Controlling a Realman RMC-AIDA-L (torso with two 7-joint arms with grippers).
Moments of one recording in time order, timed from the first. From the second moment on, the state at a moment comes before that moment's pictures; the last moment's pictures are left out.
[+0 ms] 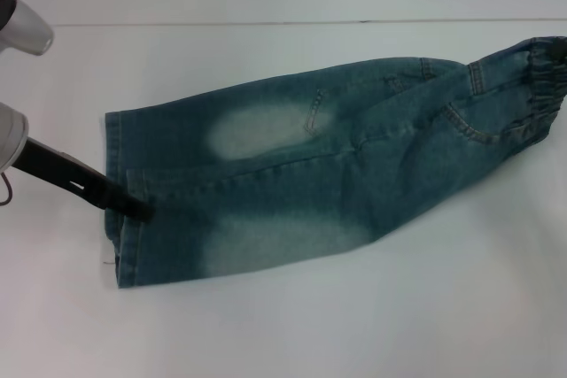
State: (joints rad) left arm -0.80 -1.98 0.71 0.71 2.70 1.52 -2.09; right arm 0.53 2.04 -0.19 -0.54 -1.95 -1.25 1.84
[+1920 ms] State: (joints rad) left arm -0.86 -2.01 0.75 0.70 2.72 1.52 -2.08; right arm 0.53 2.05 -0.19 -0.53 -1.93 -1.25 1.82
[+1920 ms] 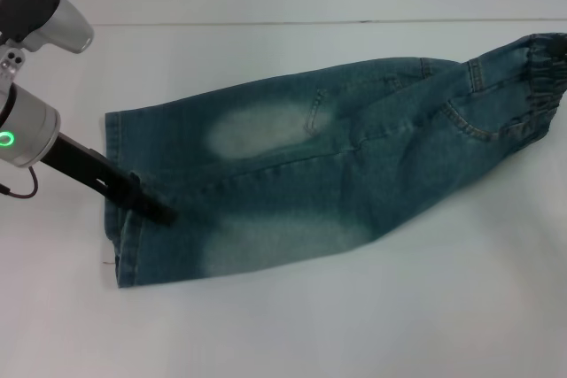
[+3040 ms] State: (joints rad) left arm -0.86 -2.01 0.80 0.70 2.72 1.53 -2.10; right arm 0.53 2.05 -0.19 -0.53 -1.93 -1.26 1.82
